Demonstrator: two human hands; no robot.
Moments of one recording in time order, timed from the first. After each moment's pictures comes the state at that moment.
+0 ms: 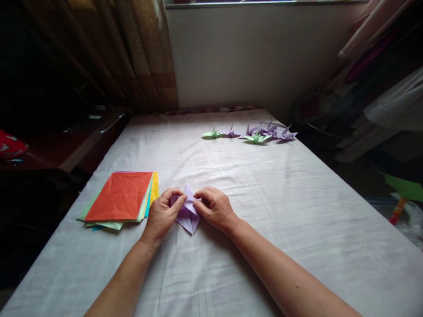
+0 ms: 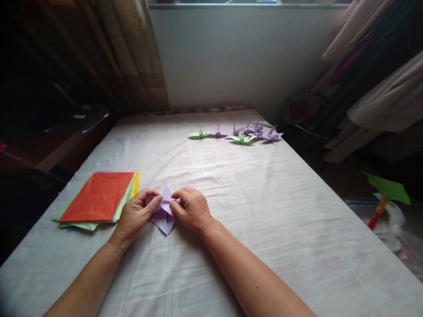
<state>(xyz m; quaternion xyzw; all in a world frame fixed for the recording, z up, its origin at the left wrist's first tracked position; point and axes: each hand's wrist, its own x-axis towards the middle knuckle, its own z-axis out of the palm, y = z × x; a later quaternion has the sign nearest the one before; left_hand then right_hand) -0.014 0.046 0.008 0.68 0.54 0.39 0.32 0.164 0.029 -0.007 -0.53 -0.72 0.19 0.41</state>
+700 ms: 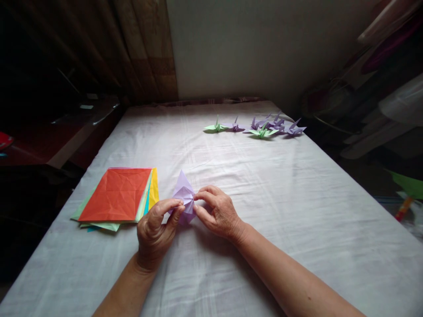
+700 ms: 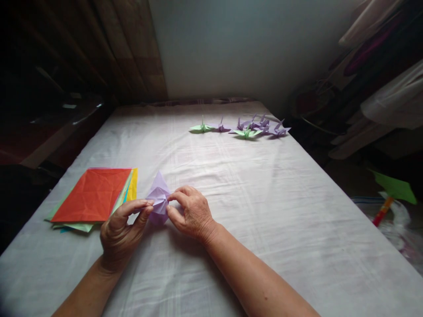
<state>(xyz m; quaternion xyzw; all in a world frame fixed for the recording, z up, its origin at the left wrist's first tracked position) -0.022 0.020 0.013 0.77 0.41 0.48 0.01 0.161 0.022 0.001 -0.48 -0.73 0.21 0.44</state>
